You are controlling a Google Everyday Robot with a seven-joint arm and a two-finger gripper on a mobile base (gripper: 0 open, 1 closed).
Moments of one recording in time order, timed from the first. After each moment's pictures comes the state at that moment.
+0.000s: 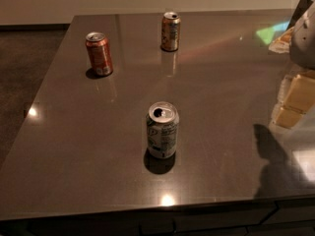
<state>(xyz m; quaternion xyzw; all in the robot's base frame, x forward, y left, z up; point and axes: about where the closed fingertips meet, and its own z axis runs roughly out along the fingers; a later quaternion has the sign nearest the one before) 0.438 -0.217 0.976 -0.60 0.78 -0.03 0.16</state>
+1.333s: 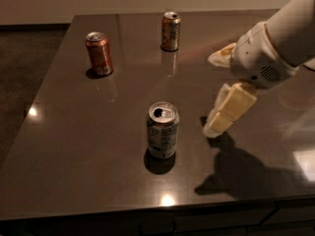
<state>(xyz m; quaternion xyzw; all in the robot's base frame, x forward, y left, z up) 0.453 -0.107 0.948 -0.62 0.73 0.12 0.27</state>
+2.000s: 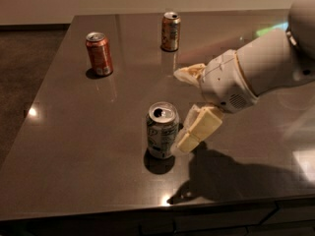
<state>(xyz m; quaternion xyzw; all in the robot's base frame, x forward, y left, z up) 0.432 -0.038 0.927 -0.64 0.66 0.22 0.33</state>
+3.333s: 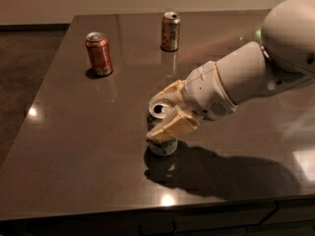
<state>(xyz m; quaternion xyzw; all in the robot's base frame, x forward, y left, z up) 0.425 -0.004 0.909 -0.65 0.64 0.26 0.33</state>
